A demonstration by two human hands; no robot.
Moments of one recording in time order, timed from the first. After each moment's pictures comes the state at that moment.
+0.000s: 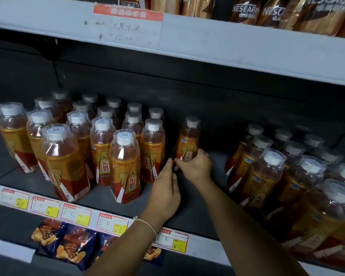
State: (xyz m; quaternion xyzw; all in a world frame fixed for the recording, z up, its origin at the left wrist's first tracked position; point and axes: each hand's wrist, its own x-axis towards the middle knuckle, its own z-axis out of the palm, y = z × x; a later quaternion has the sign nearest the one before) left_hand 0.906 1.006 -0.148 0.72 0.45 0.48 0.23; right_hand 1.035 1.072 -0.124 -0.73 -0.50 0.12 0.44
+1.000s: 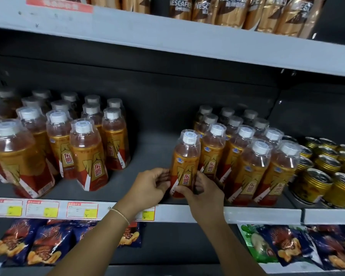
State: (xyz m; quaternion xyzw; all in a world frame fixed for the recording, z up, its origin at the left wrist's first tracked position) left_hand 0.924 0.959 -0.137 0.77 0.32 0.36 0.42; right_hand 1.080 0.870 -0.151 -0.71 -0.49 0.11 0.49
